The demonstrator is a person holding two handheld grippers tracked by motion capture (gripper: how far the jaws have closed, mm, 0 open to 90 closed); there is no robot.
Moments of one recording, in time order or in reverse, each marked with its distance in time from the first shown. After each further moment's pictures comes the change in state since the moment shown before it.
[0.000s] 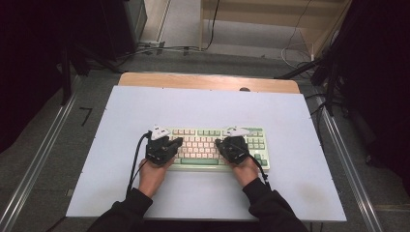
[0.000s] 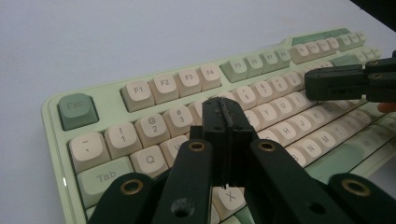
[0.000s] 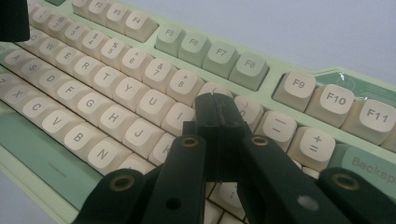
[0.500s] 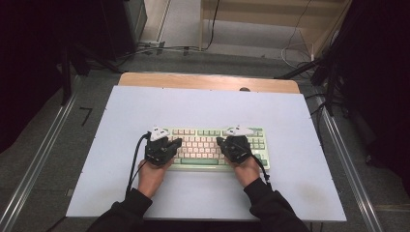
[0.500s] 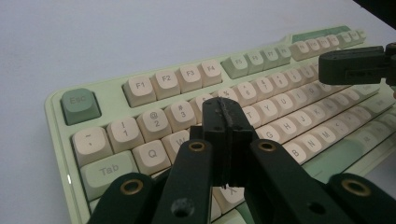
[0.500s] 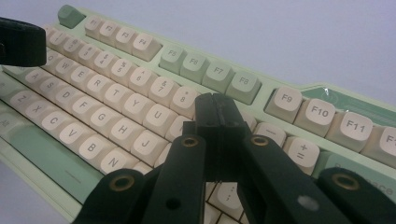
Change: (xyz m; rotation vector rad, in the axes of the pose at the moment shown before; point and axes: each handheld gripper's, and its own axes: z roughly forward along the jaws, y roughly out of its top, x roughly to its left) left arm 0.001 -0.003 -0.003 0.005 0.002 0.004; right arm -0.001 0.003 -0.011 -0.048 0.004 0.007
